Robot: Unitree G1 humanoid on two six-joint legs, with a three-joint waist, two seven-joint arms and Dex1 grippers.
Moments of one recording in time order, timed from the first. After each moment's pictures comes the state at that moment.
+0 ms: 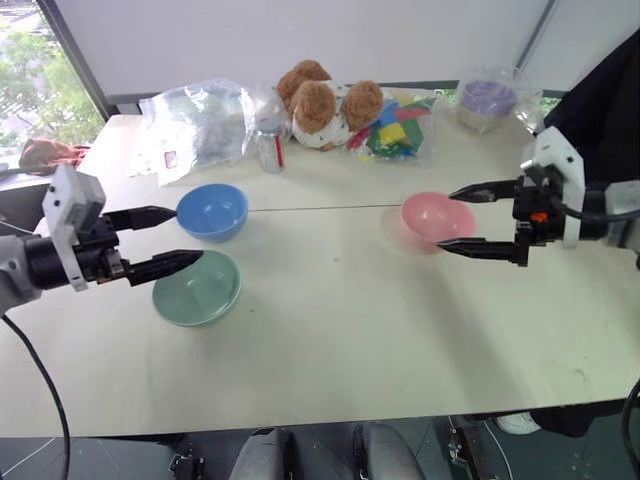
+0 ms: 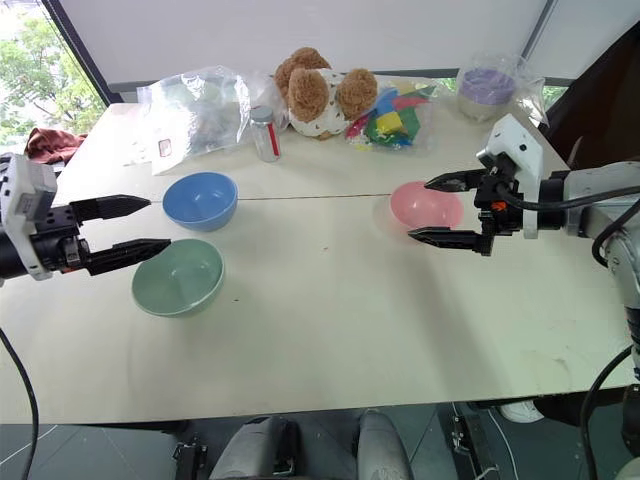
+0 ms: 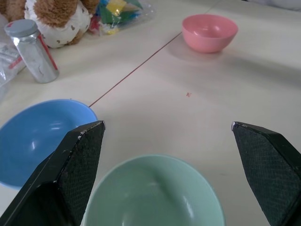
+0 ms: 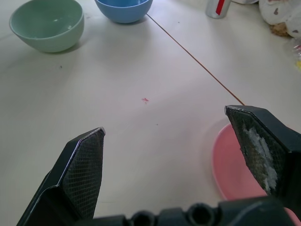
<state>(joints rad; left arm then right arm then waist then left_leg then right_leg) -0.20 1.03 0.49 -0.30 -0.76 0.74 -1.04 -0.64 -1.11 -0.07 -0.15 0.53 0.67 1.17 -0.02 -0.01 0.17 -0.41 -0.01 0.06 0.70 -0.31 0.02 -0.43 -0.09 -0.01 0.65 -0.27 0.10</state>
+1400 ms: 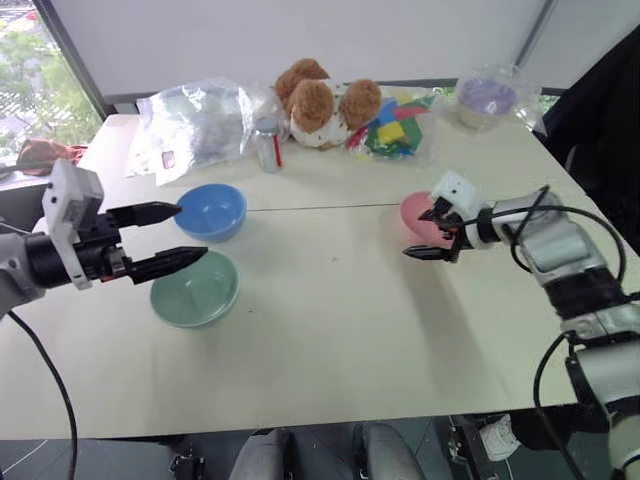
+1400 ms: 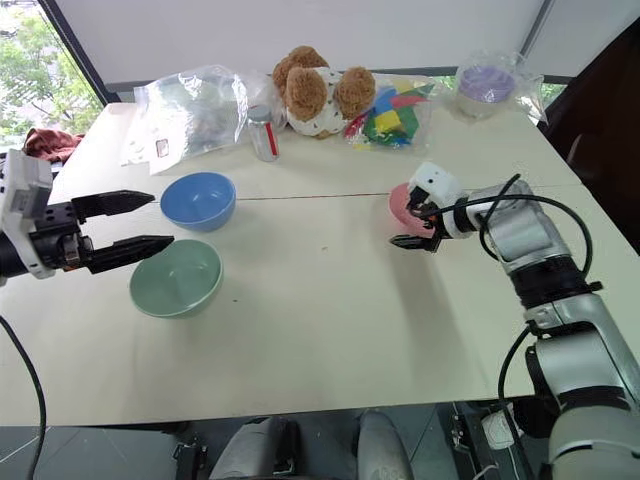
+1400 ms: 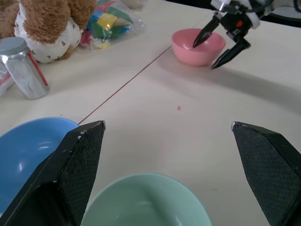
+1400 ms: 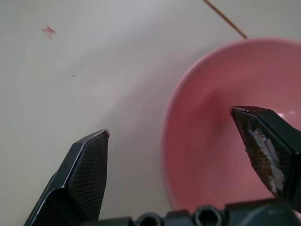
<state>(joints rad) -0.22 1.01 0.48 -0.32 -0.82 0.73 -1.01 -0.91 -0.76 0.33 0.52 0.00 0.40 1.06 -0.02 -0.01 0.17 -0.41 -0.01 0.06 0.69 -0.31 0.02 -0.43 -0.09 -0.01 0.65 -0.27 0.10</state>
